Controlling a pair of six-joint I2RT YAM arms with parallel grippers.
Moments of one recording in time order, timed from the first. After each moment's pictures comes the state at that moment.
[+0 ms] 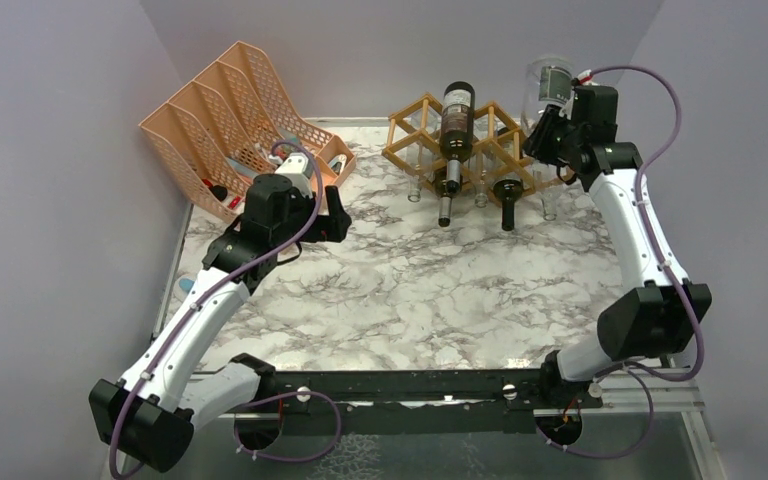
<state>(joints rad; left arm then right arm) -0.42 1.01 0.98 -0.46 0.06 -0.33 0.07 1.49 1.56 -0.60 -0.01 0.33</state>
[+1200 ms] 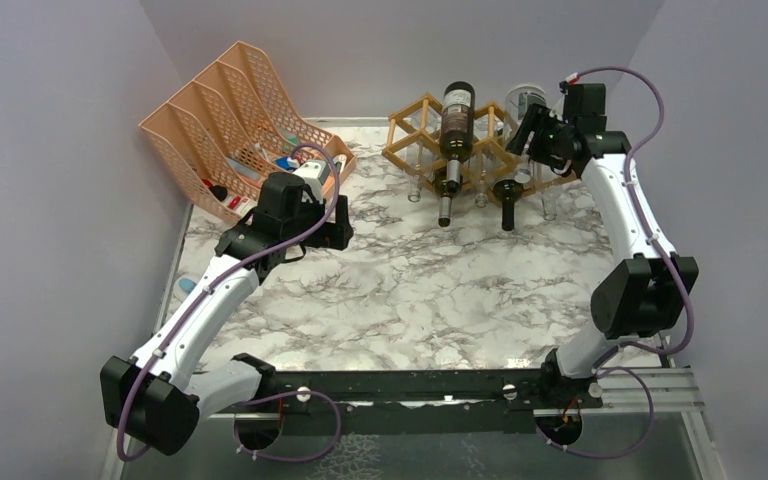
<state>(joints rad) -0.42 1.10 0.99 -0.52 0.10 -0.22 0.03 1.66 1.64 -0.67 -0.12 0.34</state>
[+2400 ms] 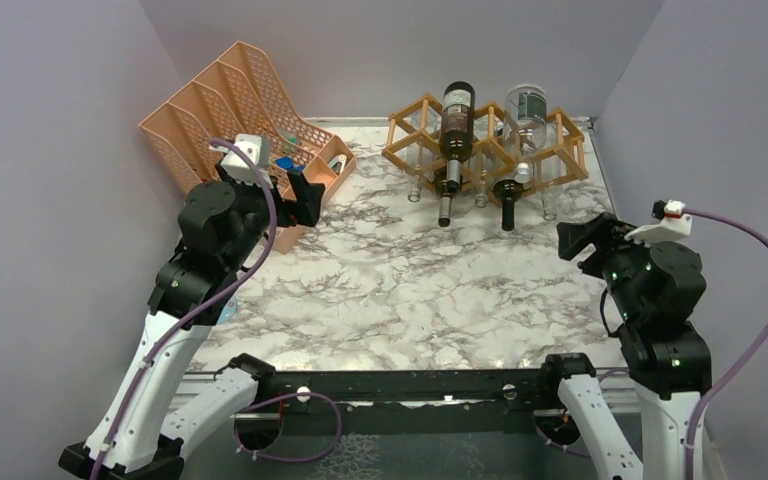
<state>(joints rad) -0.42 0.84 1.15 -0.47 -0.04 -0.20 0.03 0.54 1.04 -0.76 0.05 0.40</state>
